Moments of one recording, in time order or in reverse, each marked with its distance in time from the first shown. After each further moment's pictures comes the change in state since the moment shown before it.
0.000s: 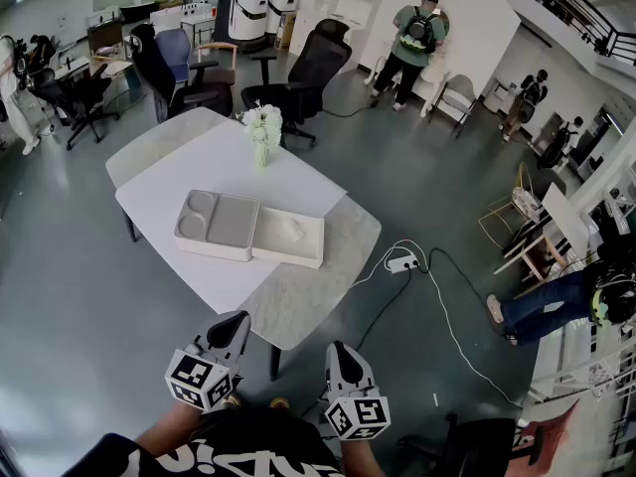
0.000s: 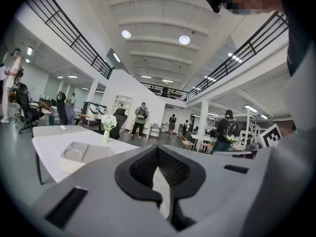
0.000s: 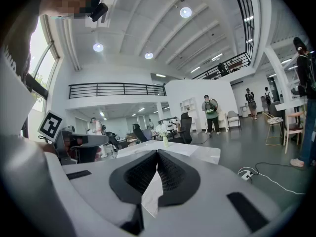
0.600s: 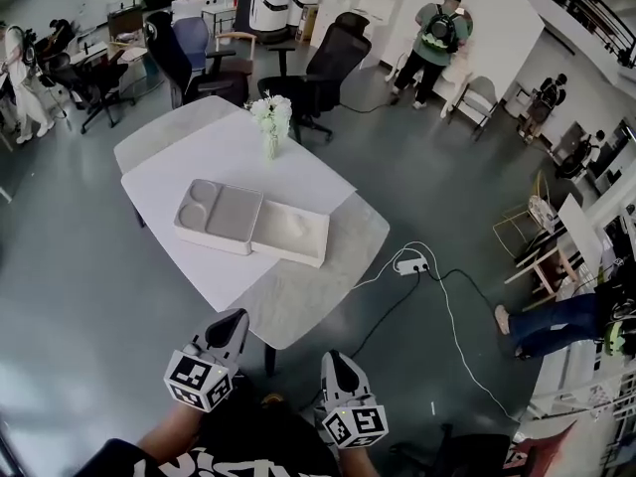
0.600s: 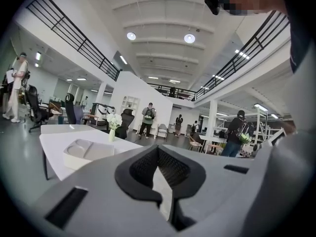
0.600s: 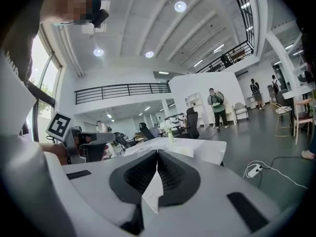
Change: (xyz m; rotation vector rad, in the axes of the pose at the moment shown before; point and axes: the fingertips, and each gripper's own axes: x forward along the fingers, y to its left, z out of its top) left arm 0.026 -0.008 -0.006 -0.012 -0.015 0.096; right arm 0.003 -0.027 -0.016 0.052 0.018 0.104
